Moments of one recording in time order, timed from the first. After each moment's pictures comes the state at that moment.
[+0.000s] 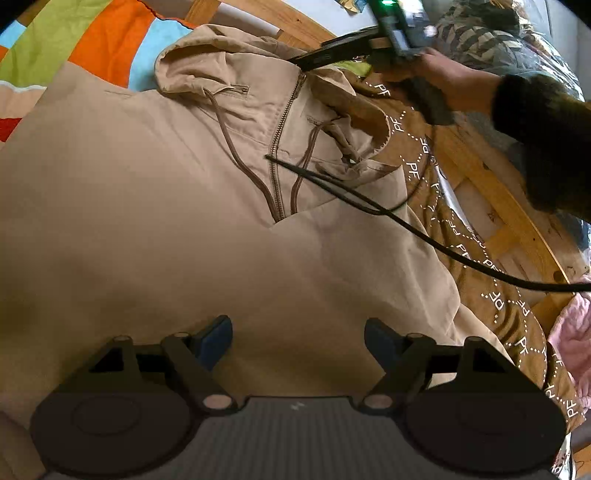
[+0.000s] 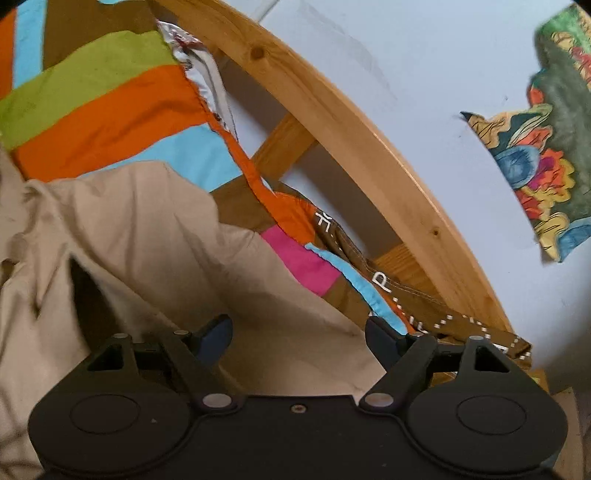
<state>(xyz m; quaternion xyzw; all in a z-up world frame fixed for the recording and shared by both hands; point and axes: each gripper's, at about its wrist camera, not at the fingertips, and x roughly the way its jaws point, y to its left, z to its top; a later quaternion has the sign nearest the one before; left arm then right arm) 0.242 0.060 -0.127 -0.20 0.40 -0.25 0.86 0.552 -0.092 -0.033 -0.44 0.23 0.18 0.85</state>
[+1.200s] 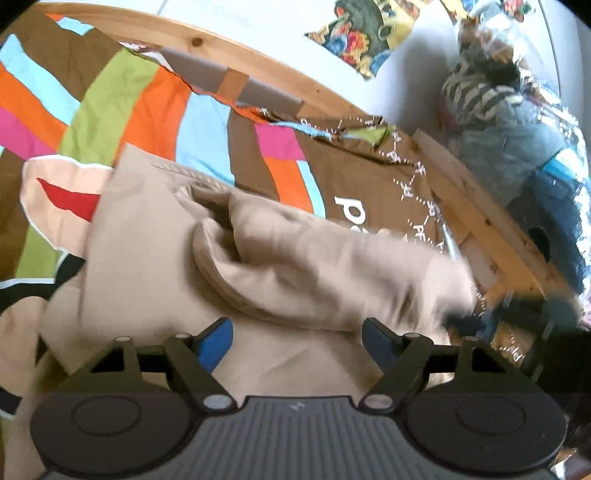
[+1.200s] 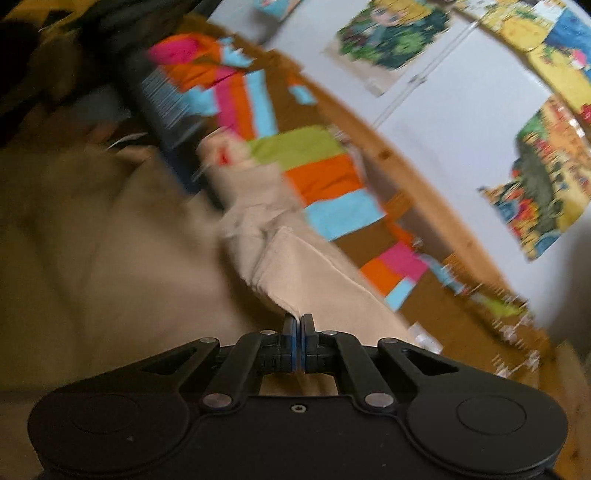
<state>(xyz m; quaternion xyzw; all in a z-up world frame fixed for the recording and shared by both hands) 0.220 0.108 -0.052 -0.22 0.34 -0.20 0.89 0.170 -0.149 -0.089 -0.42 0.16 0.29 0.85</state>
